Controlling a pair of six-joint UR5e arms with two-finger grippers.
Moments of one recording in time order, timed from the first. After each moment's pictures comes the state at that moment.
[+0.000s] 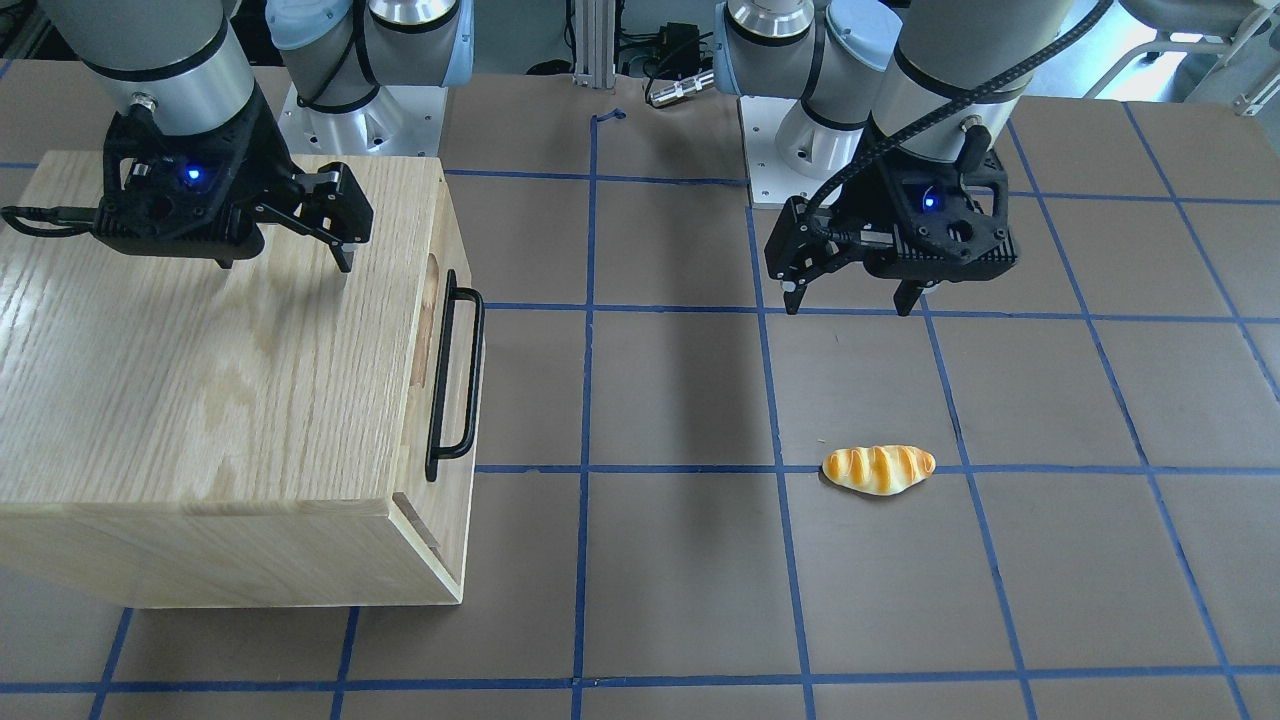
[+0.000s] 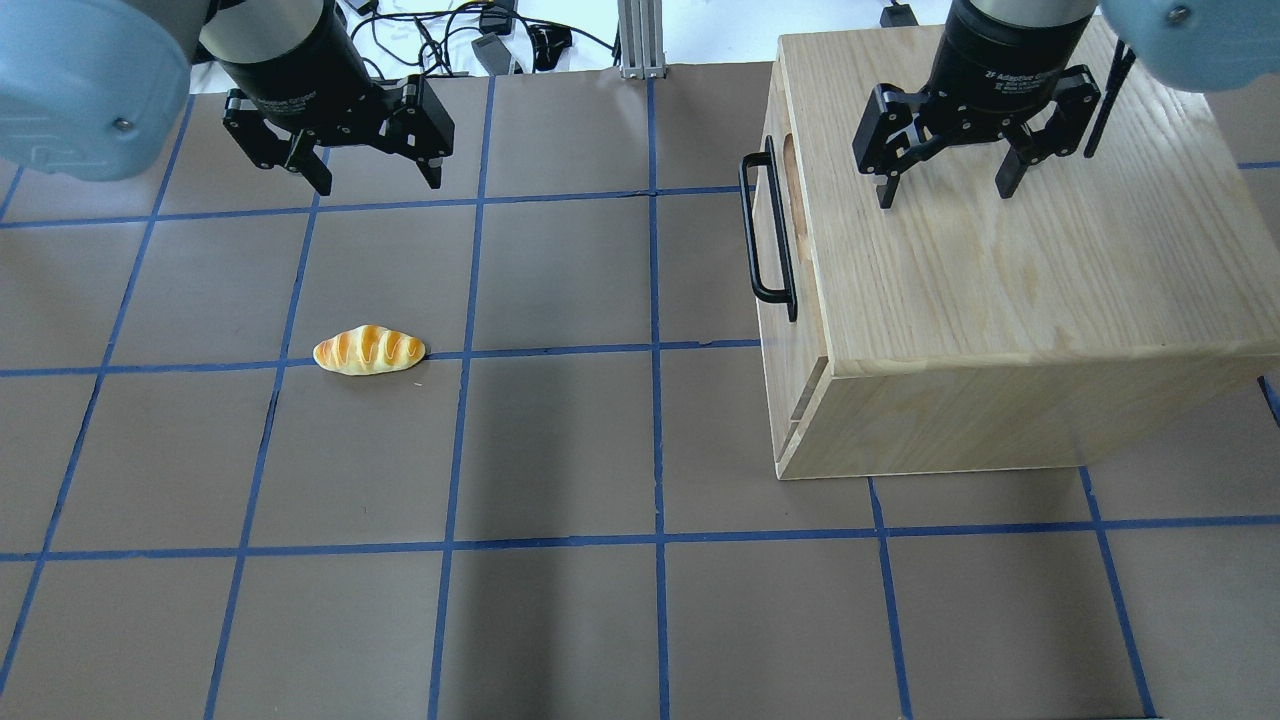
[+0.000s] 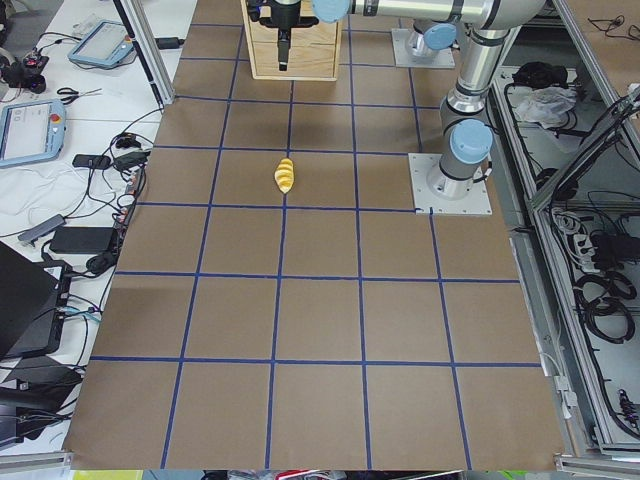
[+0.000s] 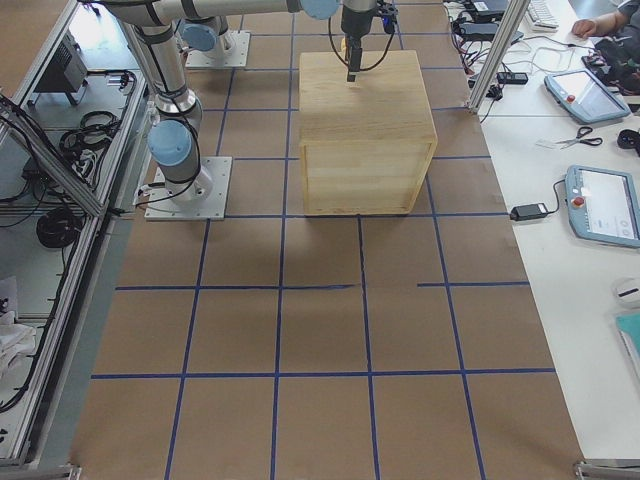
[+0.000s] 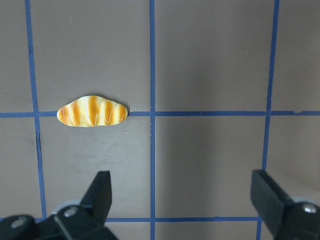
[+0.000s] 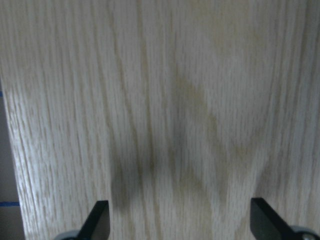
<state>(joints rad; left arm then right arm) -1.63 -1.66 -1.47 -1.49 1.57 -0.07 1.60 -1.49 1.43 -1.47 -1.61 0.02</state>
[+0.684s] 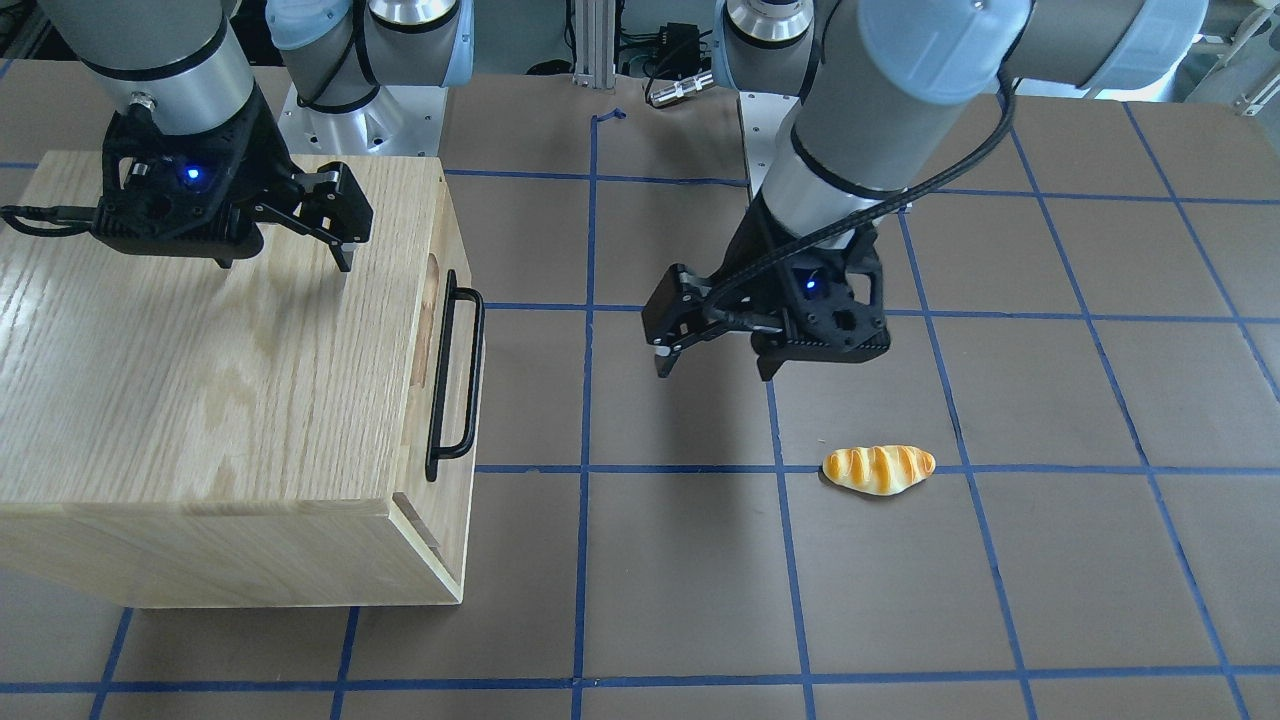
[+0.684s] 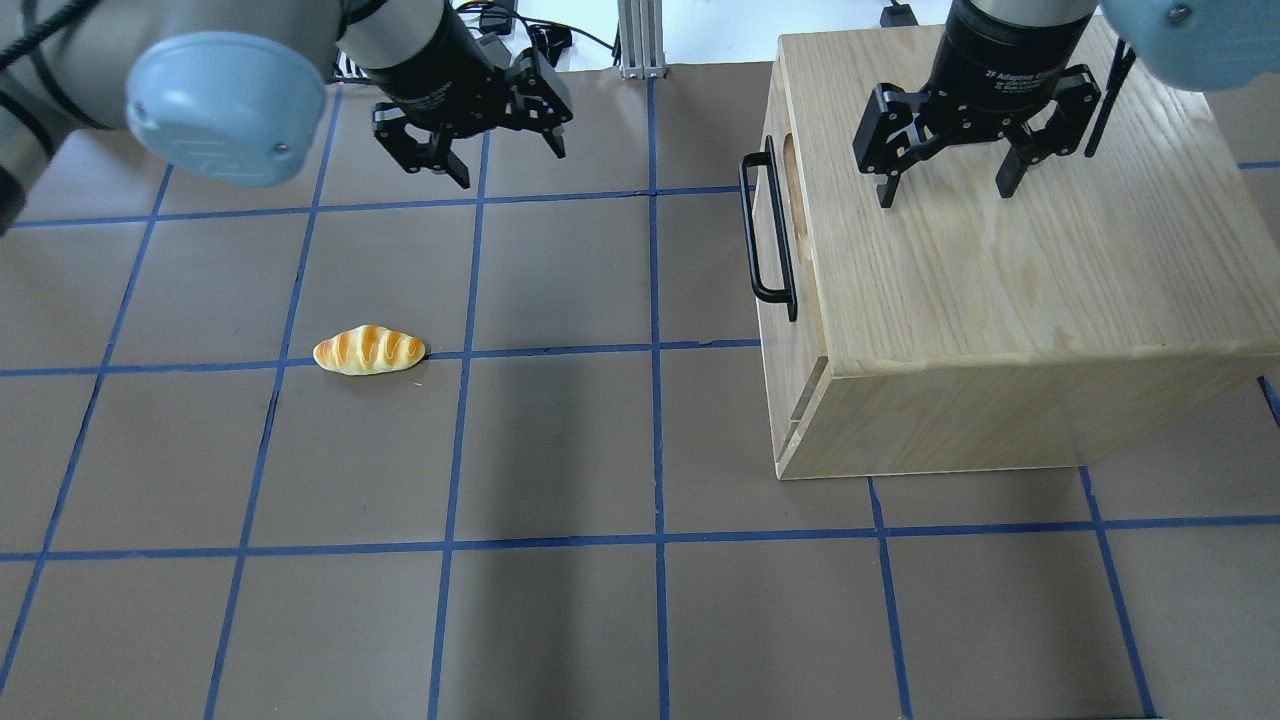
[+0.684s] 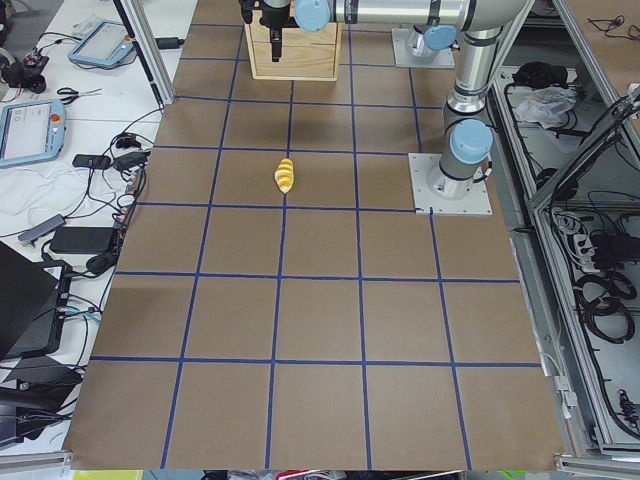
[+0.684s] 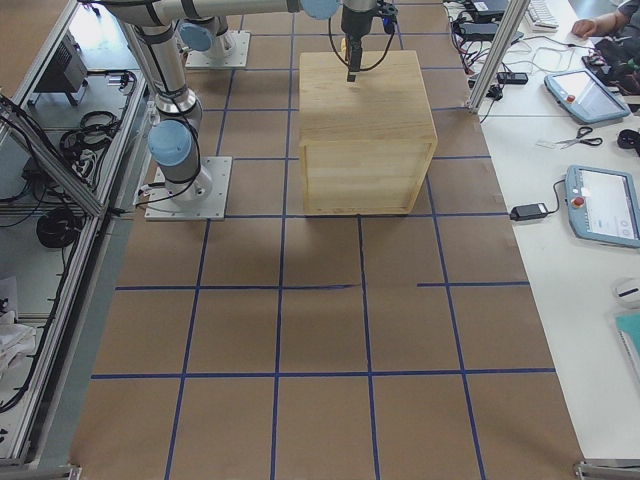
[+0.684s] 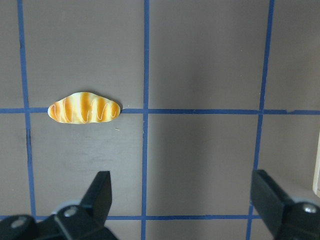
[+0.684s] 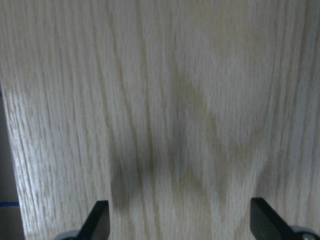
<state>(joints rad) -1.73 -1.80 -1.46 -1.27 1.33 -0.31 1.60 -1.49 1.43 -1.47 -1.61 0.02</state>
